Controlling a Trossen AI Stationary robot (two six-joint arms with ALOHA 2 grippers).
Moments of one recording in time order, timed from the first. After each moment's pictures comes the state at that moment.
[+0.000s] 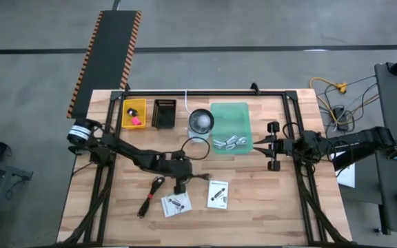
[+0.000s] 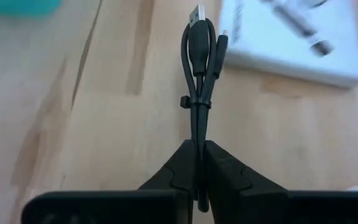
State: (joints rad) left arm -0.24 1.68 0.76 0.16 -0.11 -0.30; right arm 0.06 0.49 0.02 0.65 0.03 -0.26
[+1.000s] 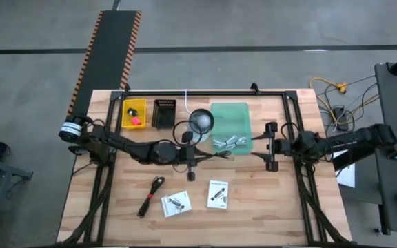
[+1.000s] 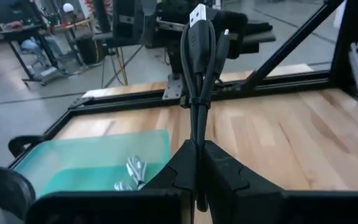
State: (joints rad) left arm -0.17 1.58 0.81 0.65 -0.27 0.10; right arm 0.06 0.63 0.03 0.80 0.02 -0.26
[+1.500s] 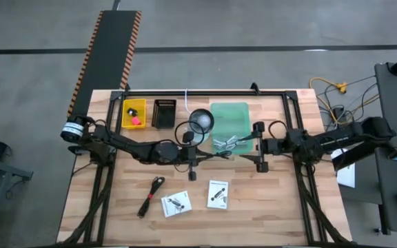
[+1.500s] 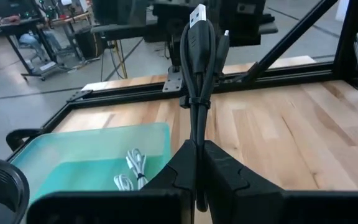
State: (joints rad) left arm -0.16 1.60 0.81 0.65 -0.27 0.09; right arm 0.06 0.97 0.23 0.88 -0.03 -0.22
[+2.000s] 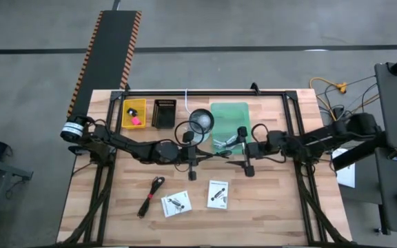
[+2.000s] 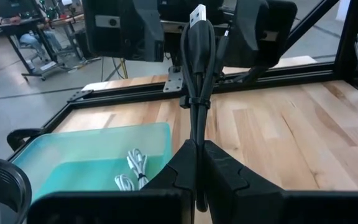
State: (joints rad) left arm -0.16 1.60 0.81 0.64 -0.27 0.09; right arm 0.07 1.26 0.39 0.87 -0.10 -0.22
